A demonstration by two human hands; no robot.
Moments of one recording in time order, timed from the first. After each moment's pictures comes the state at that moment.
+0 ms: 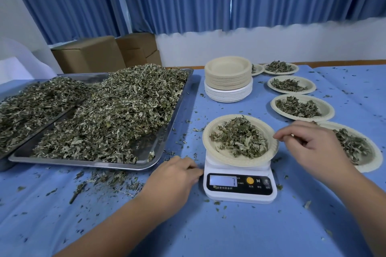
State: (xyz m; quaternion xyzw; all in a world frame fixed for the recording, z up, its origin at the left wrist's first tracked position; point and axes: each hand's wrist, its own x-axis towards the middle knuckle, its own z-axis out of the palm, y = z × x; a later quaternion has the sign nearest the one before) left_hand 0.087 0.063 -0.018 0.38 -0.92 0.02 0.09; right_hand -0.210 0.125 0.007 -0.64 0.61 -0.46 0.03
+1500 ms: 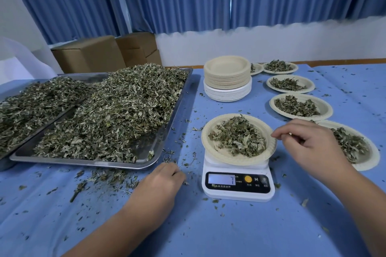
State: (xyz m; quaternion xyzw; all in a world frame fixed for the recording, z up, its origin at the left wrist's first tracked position) left_hand 0.108 0.083 -0.020 0.40 -0.91 0.04 0.12; right_hand -0.211 0.127 0.008 -0.65 0.59 -0.48 0.03
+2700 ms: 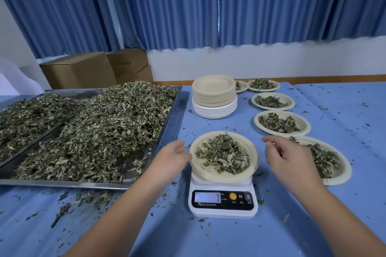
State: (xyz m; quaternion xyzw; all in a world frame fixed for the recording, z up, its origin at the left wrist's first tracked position) left_hand 0.042 0.030 0.028 0.53 -0.63 -0.49 0.28; right_hand -0.201 0.123 0.006 -0.52 0.71 -0.48 0.01
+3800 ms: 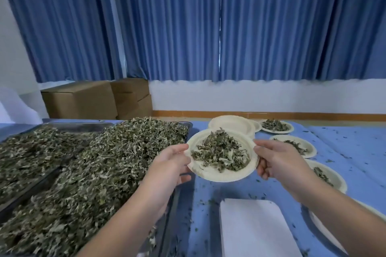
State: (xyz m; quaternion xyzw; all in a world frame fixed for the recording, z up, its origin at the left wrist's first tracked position) left_hand 0.076 -0.023 0.097 0.40 -0.54 -0.59 0.44; right_hand -0.158 0.032 0.100 -0.43 0.59 -0.60 0.34
